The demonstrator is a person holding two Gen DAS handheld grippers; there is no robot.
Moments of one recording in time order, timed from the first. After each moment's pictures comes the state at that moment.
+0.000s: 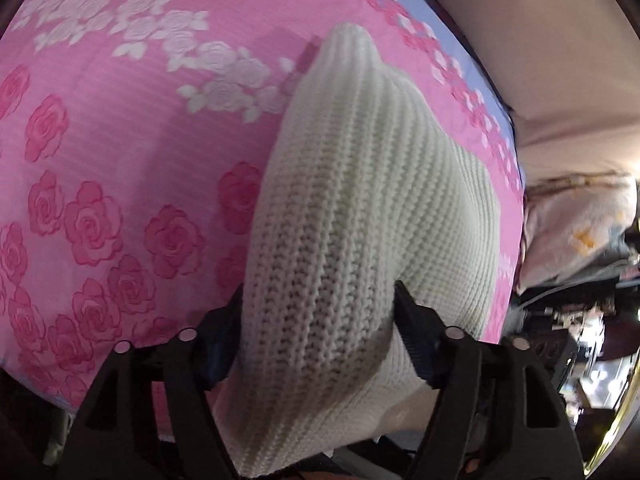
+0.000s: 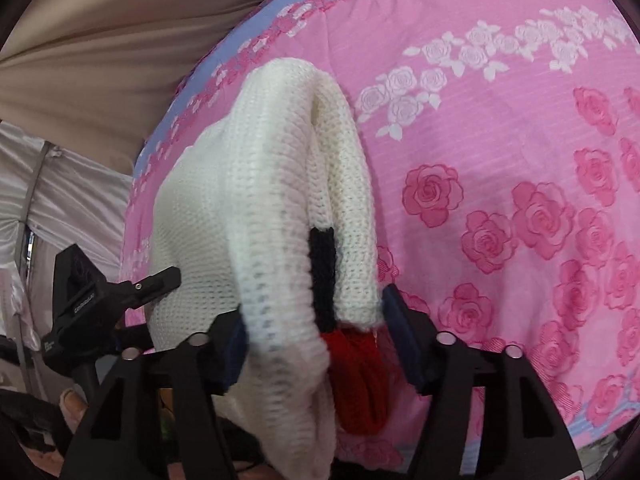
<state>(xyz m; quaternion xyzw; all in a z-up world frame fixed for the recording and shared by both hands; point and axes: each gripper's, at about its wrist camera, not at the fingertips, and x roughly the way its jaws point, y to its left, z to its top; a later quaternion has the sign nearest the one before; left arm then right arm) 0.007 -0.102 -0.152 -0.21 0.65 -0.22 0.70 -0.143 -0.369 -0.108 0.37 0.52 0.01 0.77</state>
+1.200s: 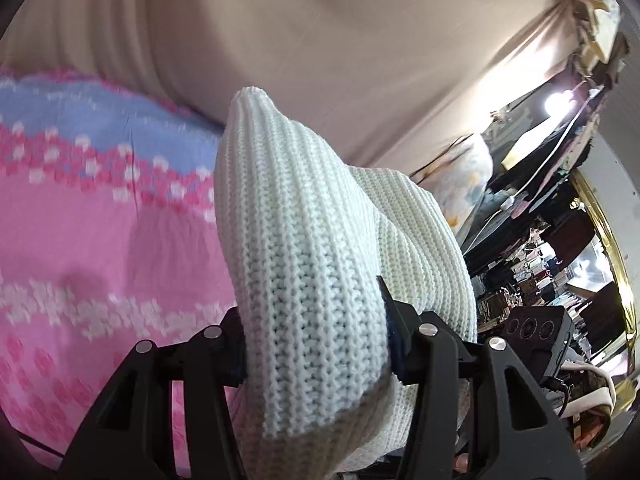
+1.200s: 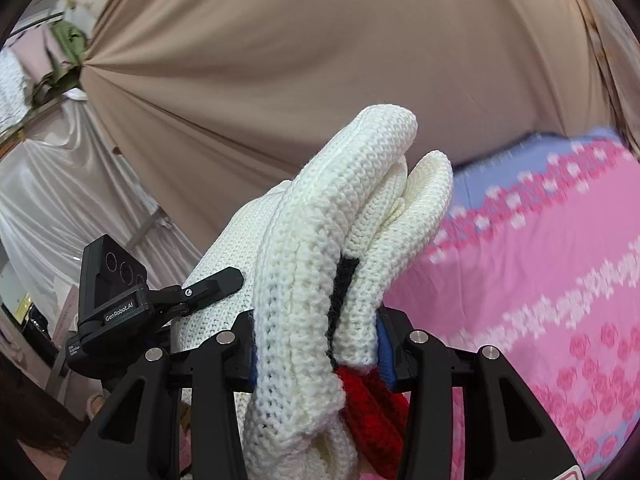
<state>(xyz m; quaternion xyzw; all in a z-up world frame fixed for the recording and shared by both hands) 0.005 -0.133 0.106 -0.17 0.43 -0.46 0.76 -0.141 -0.347 0.158 0.30 0.25 0.06 0.92</state>
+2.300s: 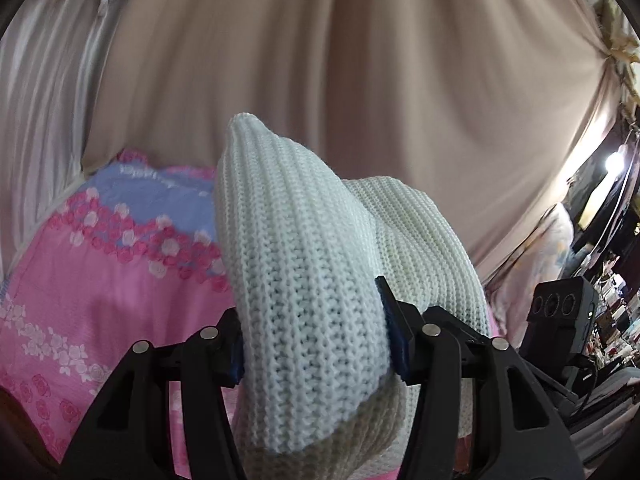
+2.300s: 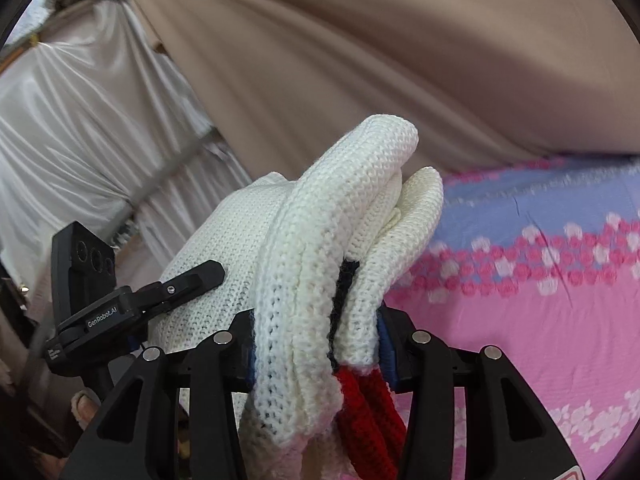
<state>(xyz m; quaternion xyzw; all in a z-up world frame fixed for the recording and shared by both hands) 0.178 0.140 0.077 -0.13 0.36 -0.31 0.87 0.084 -0.080 0.097 0.25 0.31 0.17 0.90</state>
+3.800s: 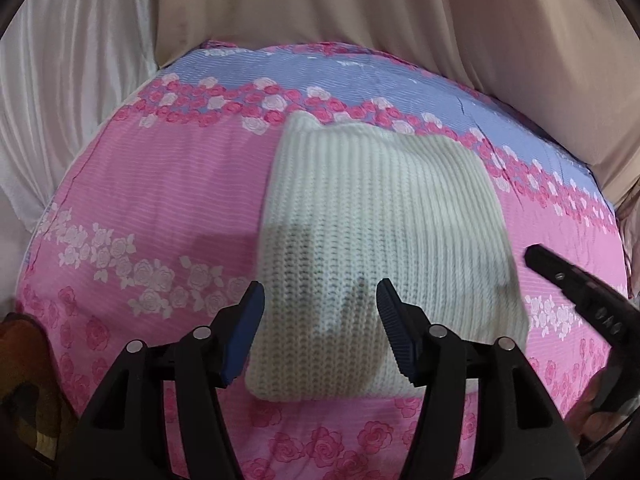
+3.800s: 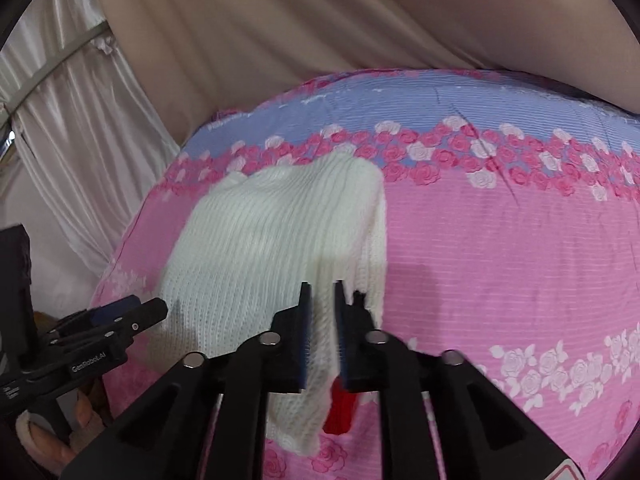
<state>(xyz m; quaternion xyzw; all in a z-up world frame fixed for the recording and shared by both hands) 0.164 0.129 -0.078 0.01 0.50 -0.13 0.86 0.093 -0.080 -0.021 0.16 0.46 0.04 0.87</state>
